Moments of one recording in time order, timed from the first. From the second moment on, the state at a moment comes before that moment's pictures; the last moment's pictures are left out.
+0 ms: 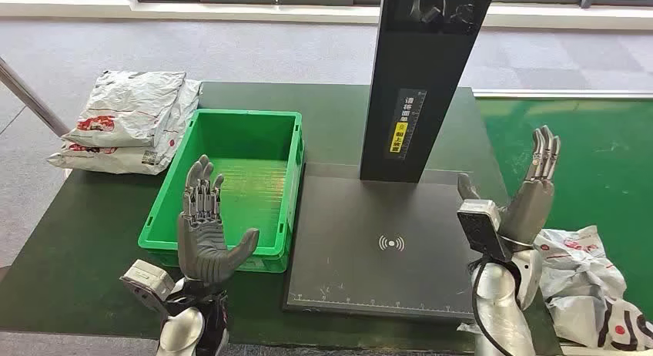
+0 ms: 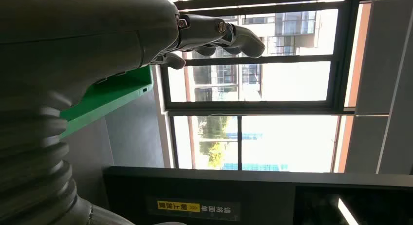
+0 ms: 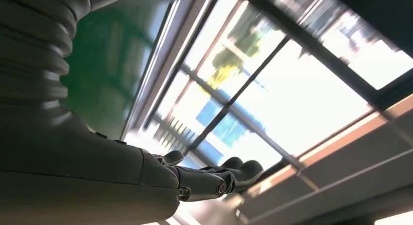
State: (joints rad) left arm 0.04 -0.30 -0.15 -1.64 -0.06 0.05 -0.70; right arm -0.25 0.19 -0.19 -1.39 0.65 -0.34 -0.61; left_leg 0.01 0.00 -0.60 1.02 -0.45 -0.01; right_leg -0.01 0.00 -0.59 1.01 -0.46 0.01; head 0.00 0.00
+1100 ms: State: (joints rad) left arm 0.04 -0.30 -0.15 -1.65 -0.07 0.08 -0.70; right arm -0.42 -0.07 -0.49 -0.66 1.56 -0.55 0.55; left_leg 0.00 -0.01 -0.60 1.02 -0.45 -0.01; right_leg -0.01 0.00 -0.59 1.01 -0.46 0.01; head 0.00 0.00
